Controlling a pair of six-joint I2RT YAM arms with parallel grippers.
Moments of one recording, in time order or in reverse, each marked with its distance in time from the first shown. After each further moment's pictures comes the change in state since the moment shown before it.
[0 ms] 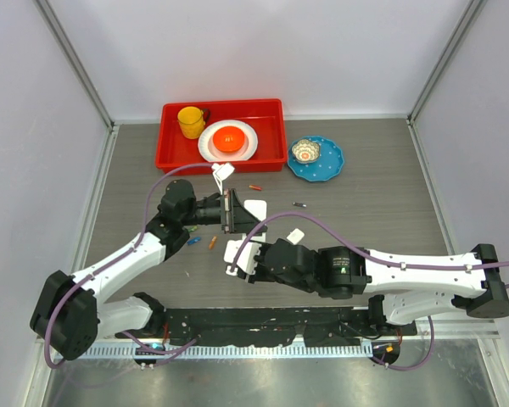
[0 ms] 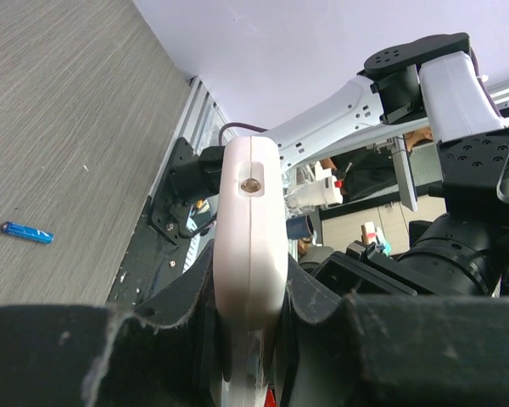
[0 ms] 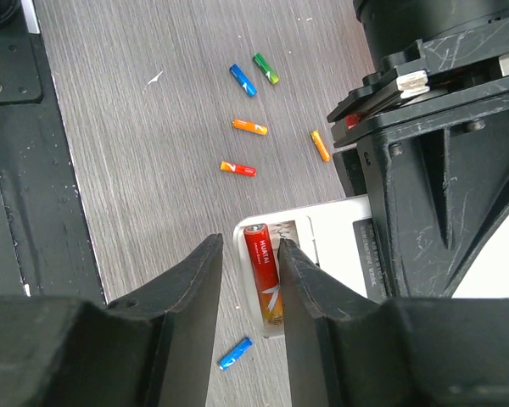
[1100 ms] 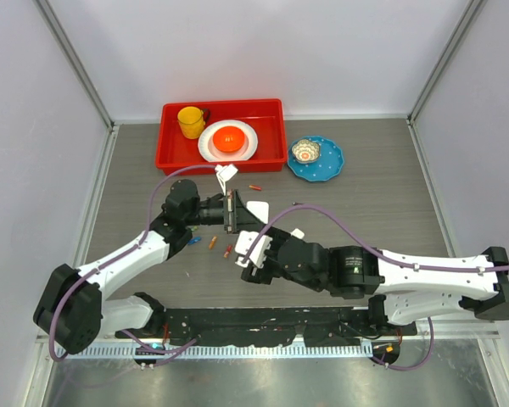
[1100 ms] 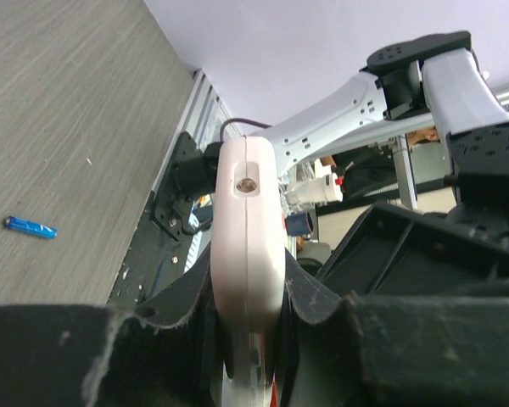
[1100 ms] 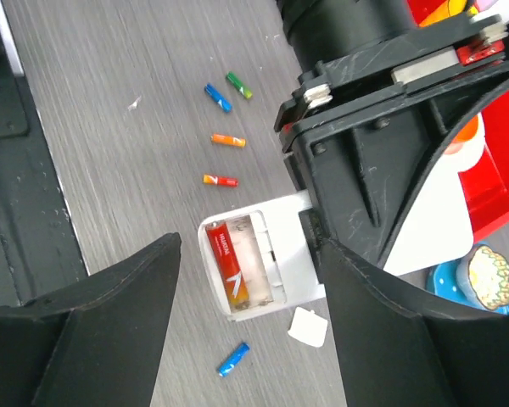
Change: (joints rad) left arm 0.000 0.043 -0.003 0.018 -0.006 0.002; right arm 0.003 -0.063 -0.027 0.029 0.042 0.029
